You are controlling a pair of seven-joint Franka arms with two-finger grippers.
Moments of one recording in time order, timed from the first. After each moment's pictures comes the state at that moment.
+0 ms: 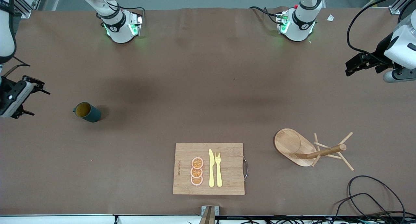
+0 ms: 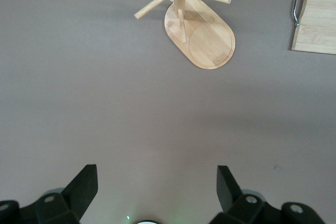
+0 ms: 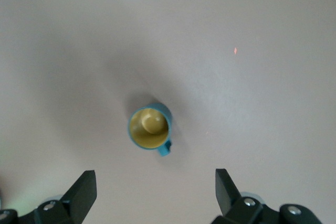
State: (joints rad) left arm 0.05 0.00 -0.17 -1.53 0.03 1.49 -0.19; right arm -0.28 0.10 0.06 -1.74 0.06 1.79 -1.15
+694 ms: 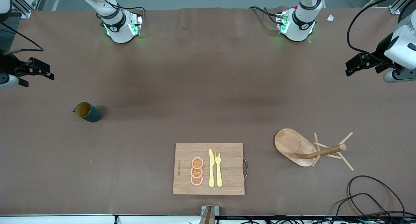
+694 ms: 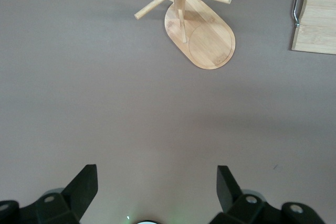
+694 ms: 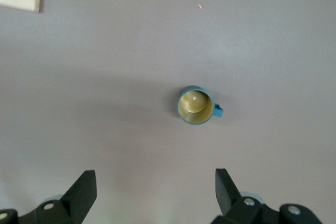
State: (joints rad) left arm 0.05 0.00 -0.17 -1.53 0.03 1.49 -0.19; right arm -0.21 -0.04 0.09 -1.73 0.06 1.62 -0.28
